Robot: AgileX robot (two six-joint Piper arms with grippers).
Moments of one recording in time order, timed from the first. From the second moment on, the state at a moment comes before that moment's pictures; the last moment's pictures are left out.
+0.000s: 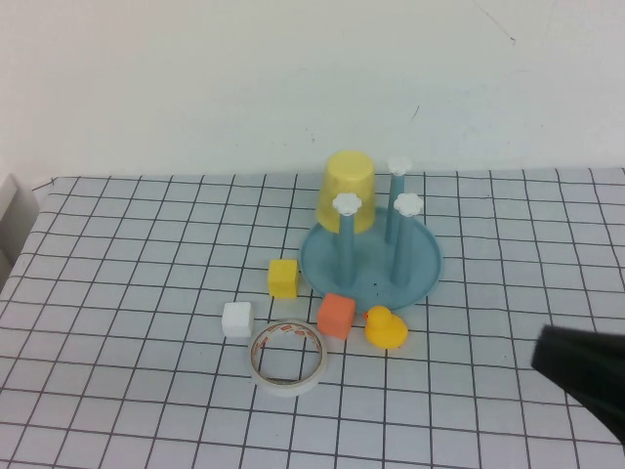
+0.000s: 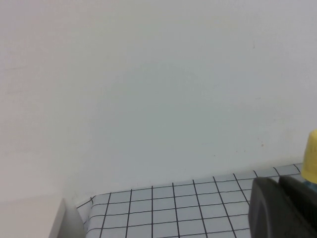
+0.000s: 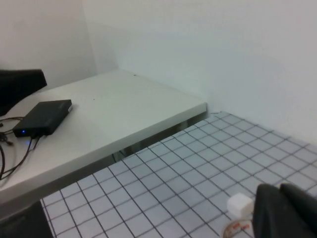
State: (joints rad) right arm 0.72 0.72 -0.48 1.75 0.22 -1.66; left arm -0.71 0.09 -0.23 -1.78 -0.58 1.87
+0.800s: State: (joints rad) right arm 0.72 0.26 -0.21 1.70 -0.13 -1.77; left arm -0.71 0.09 -0.23 -1.78 -0.59 1.87
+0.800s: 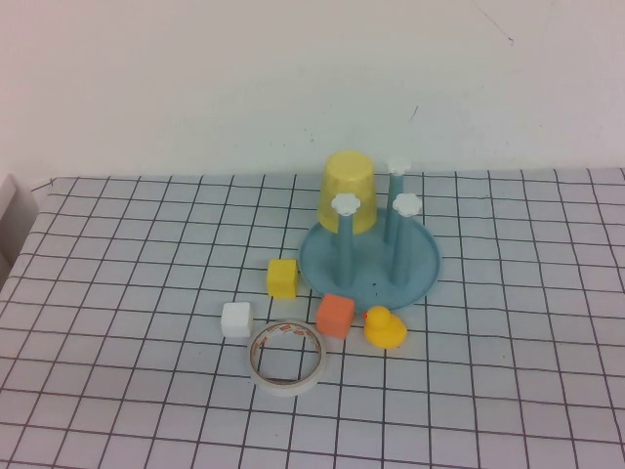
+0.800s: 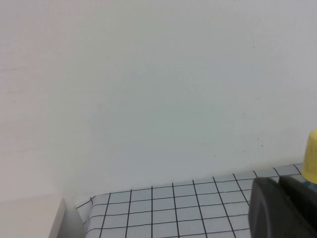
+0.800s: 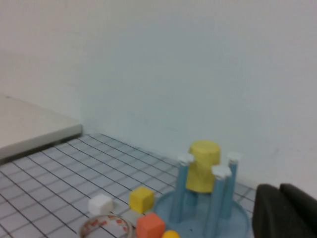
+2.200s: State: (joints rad) right arm -0.08 -0.01 0.02 -0.07 0.38 0.12; left arm -0.71 0.09 -0.23 -1.78 -0.59 1.87
